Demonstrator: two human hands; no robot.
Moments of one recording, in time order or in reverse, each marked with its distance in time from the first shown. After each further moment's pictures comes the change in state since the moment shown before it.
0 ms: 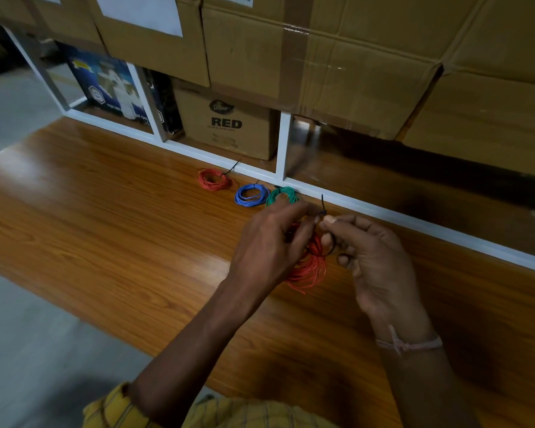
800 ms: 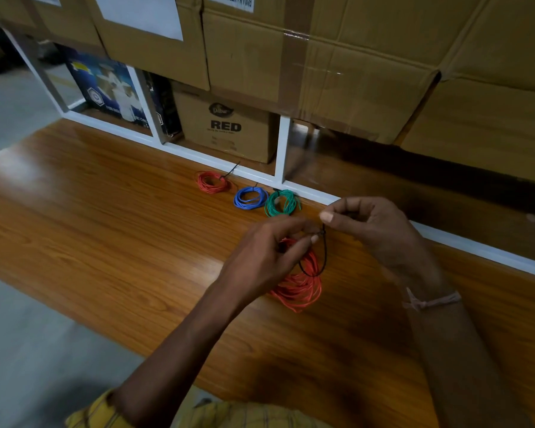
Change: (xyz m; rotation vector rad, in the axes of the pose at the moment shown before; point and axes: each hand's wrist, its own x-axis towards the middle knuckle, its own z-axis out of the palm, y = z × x) left_hand -0.005 -0.011 -0.011 -0.130 -0.198 -0.021; right_hand 0.041 -0.026 -0.024 -0.452 -0.289 -0.220
